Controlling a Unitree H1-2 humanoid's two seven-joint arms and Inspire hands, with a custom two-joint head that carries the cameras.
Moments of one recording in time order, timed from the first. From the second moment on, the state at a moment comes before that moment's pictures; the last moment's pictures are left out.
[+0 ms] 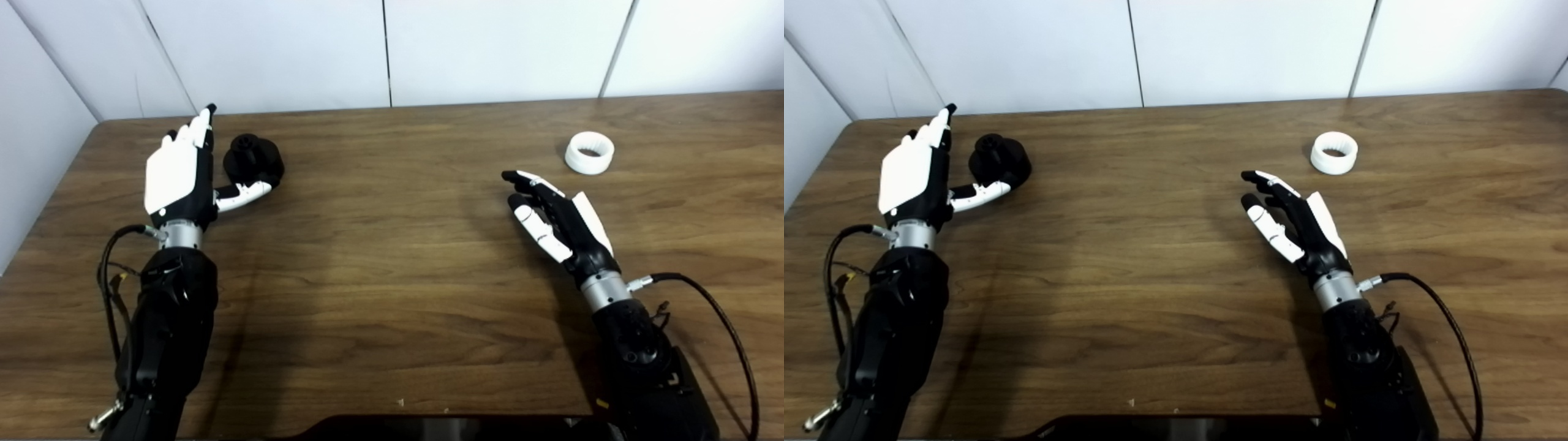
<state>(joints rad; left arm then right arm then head) -0.29 0.34 -0.02 0.08 0.81 0.22 0.11 -0.13 -0.16 0.12 -0.02 -0.31 0.01 0.02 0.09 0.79</state>
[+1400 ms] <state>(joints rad) -0.44 0.43 -0.14 0.45 0.66 0.22 0.07 -0.14 -0.18 0.11 -0.02 -0.31 0.01 0.03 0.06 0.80</state>
